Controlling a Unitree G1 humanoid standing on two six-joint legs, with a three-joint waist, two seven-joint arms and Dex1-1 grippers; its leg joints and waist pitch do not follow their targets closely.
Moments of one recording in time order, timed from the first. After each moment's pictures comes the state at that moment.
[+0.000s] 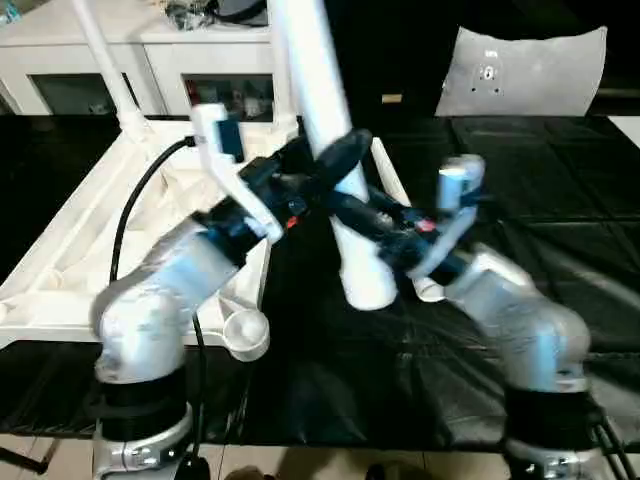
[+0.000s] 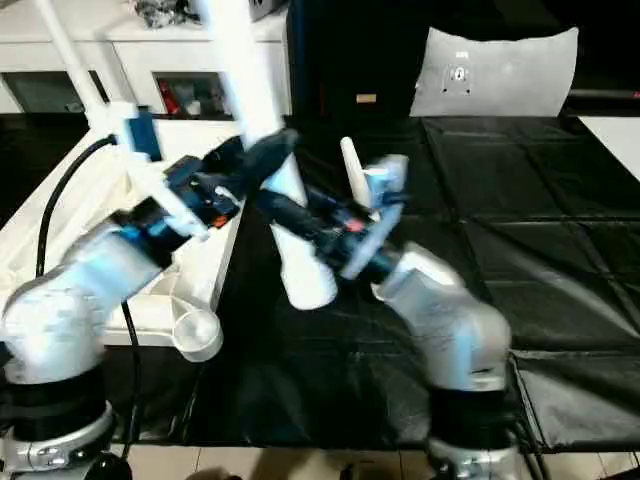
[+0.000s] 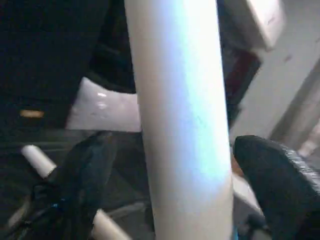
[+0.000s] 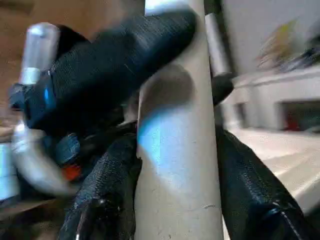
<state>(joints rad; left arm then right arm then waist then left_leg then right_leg) -0.48 0.06 0.07 -0.34 -0.66 0.75 -0.28 -0.39 -0.02 -0.03 -0.17 0.47 0.50 0.70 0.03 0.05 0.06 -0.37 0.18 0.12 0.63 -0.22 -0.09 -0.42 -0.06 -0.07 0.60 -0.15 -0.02</state>
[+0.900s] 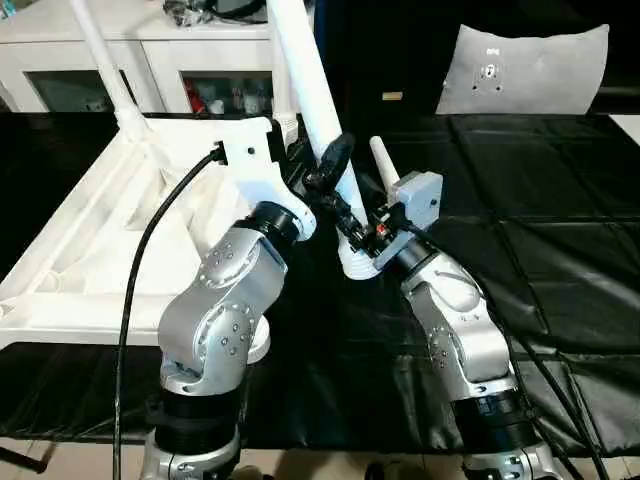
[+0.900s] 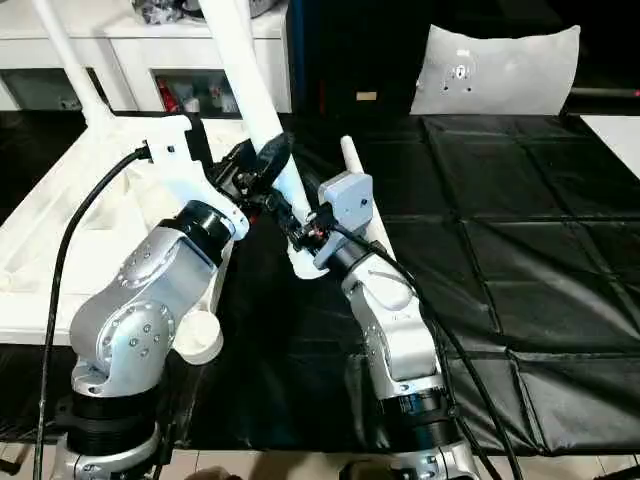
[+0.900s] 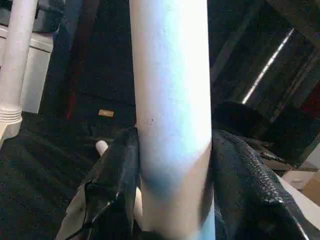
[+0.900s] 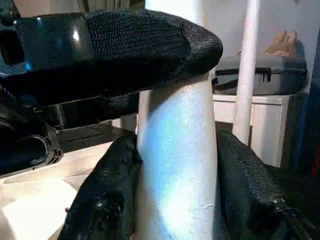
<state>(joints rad) -0.44 -0.10 -0.02 -0.32 -0.45 0.60 -0.01 -0.37 0.04 0.09 0.09 0.15 -0.01 0.49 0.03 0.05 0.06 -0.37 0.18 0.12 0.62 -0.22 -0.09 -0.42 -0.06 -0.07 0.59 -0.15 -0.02</state>
